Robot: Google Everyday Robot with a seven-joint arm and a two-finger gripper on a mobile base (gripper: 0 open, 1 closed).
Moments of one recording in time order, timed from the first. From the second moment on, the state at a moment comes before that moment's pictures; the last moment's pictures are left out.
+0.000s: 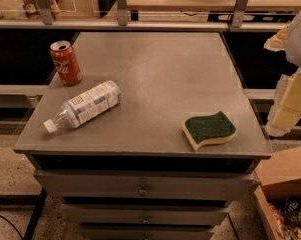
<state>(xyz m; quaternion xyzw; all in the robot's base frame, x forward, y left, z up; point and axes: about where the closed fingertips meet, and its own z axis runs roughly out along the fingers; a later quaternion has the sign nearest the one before) 0.438 -0.217 0.976 -0.60 0.78 -0.03 0.16</state>
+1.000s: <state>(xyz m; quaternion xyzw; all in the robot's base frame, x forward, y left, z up) 0.465 -0.149 0.981 -0.70 0.69 -0.07 0.16</state>
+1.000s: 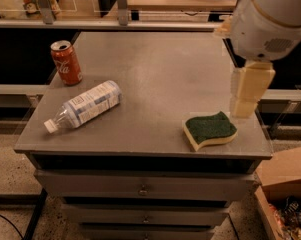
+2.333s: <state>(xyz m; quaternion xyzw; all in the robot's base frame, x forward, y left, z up) 0.517 0.035 0.943 -0.86 0.48 -0.09 0.10</state>
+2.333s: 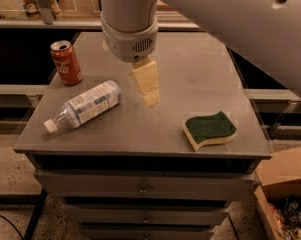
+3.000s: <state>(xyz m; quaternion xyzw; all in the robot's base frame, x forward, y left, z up) 0.534 0.060 0.919 -0.88 0.46 -0.07 0.08</state>
